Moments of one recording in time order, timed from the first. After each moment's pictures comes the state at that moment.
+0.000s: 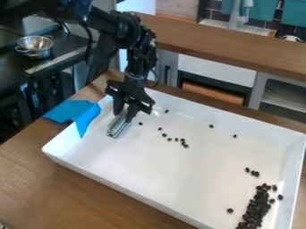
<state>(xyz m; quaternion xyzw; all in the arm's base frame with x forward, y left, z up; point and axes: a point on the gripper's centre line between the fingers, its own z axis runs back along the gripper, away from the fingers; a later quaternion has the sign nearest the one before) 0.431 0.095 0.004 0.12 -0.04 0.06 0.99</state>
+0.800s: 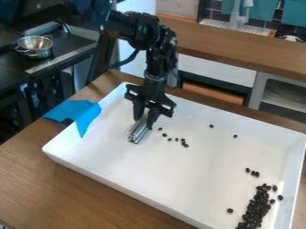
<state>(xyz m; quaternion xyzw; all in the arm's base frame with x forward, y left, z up) 0.434 0.047 0.005 0.08 -0.02 0.05 1.00</state>
